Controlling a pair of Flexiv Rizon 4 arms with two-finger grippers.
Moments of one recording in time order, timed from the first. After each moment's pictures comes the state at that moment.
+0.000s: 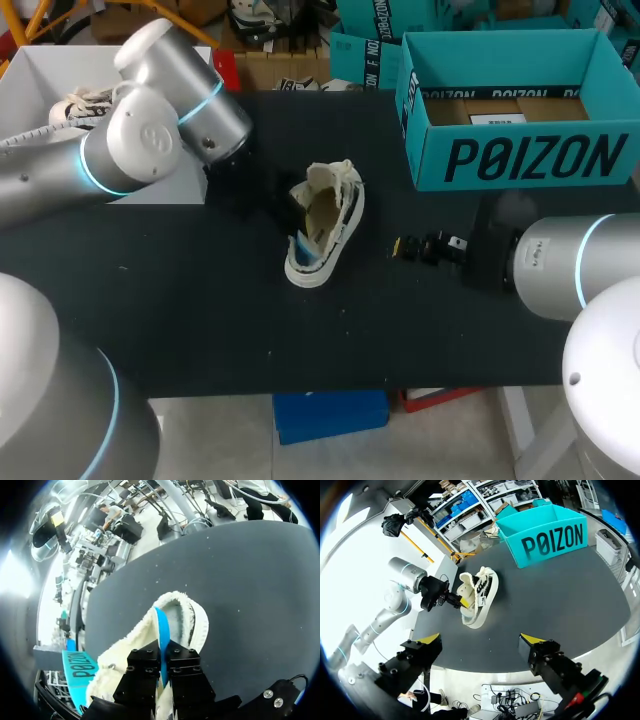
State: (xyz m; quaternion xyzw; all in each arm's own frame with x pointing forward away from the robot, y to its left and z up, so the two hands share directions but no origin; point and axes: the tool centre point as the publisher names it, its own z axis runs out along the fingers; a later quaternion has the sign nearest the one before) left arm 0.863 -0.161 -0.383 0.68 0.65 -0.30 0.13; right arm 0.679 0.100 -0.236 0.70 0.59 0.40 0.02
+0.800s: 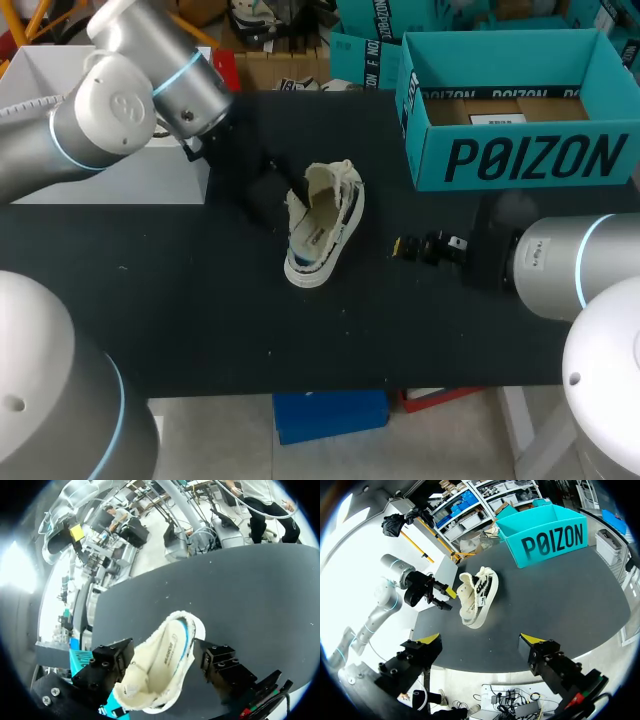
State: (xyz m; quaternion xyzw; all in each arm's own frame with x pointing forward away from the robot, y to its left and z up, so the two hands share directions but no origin) left arm 0.850 -0.140 -0.328 0.66 0.66 -0.33 0.12; right arm 0.679 0.100 -0.236 0.70 0.59 0.40 0.02
